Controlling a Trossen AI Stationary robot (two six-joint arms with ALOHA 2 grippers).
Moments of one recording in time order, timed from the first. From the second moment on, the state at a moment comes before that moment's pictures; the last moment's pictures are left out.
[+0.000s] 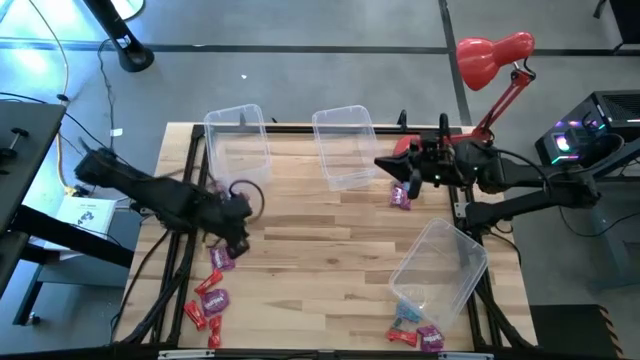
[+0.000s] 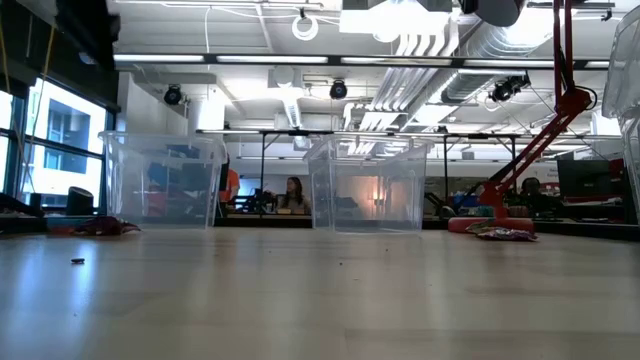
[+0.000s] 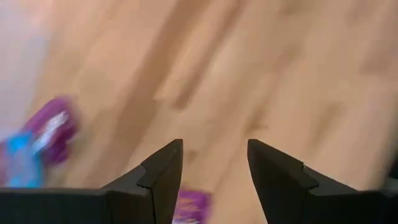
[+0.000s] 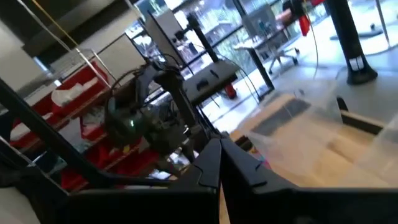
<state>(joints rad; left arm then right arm) -0.39 1.18 1.10 -1.18 -0.24 -0.90 -0.01 0.93 0.97 -0.06 0.17 0.58</state>
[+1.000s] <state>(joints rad) -0.13 1.41 0.76 -1.10 -0.28 -0.72 -0.08 0.94 0.97 -0.08 0.16 0.54</state>
